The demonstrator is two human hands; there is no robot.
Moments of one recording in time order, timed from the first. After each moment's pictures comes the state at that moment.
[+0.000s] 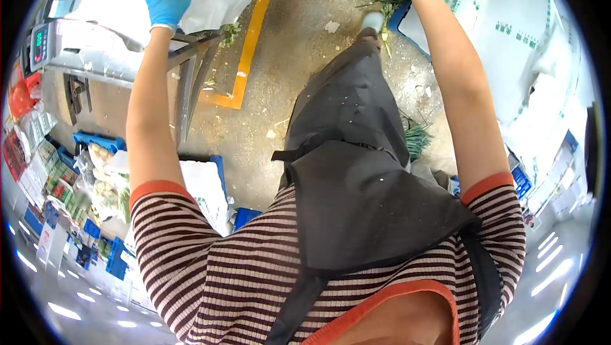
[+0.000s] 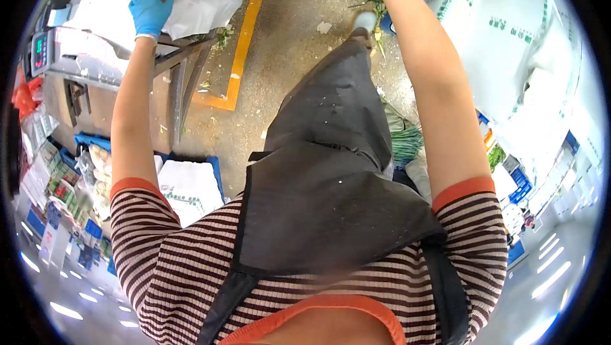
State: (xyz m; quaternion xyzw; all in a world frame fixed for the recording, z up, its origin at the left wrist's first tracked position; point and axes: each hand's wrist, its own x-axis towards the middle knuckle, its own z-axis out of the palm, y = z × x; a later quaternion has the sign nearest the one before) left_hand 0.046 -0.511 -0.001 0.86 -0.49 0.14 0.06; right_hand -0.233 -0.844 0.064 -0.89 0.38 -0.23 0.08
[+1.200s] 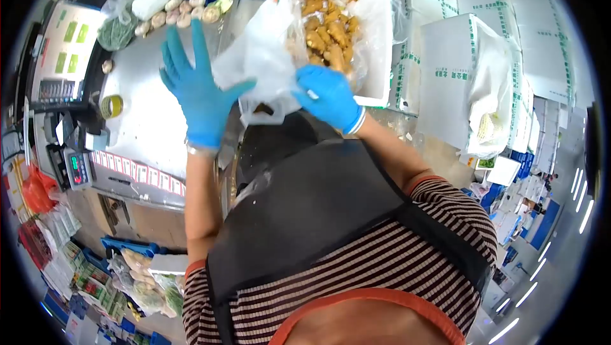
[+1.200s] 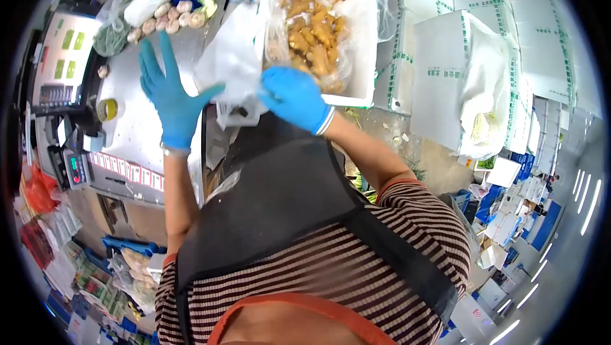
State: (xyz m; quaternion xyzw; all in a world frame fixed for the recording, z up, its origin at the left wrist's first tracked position) left_hand 0.061 -0.705 0.286 0.80 -0.53 0.06 0.27; right_hand -0.154 -0.811 0.240 -0.89 0.17 -0.32 0.26
